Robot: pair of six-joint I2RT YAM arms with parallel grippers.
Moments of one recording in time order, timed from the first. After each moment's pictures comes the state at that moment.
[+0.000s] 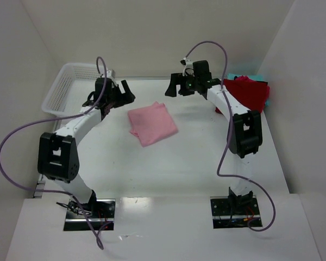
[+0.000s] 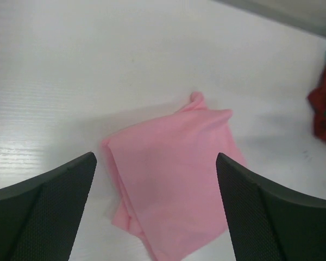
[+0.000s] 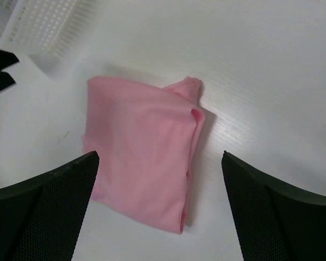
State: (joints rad) left arm -0.17 1.70 1.25 -0.10 0.07 -0.48; right arm 0.29 2.08 1.80 -0.35 -0.49 0.20
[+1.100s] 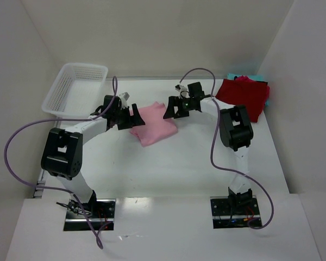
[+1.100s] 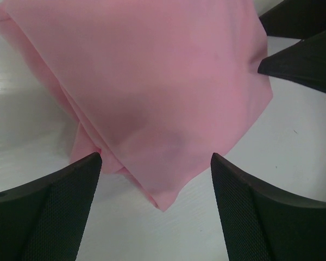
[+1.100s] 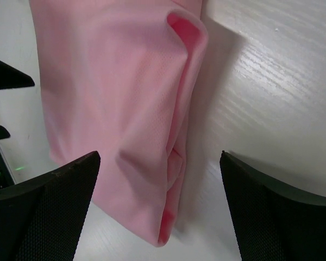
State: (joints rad) left arm -0.21 1.70 1.05 -0.12 0.38 -0.45; right arm 0.29 2.21 1.57 -0.23 -0.70 0.19
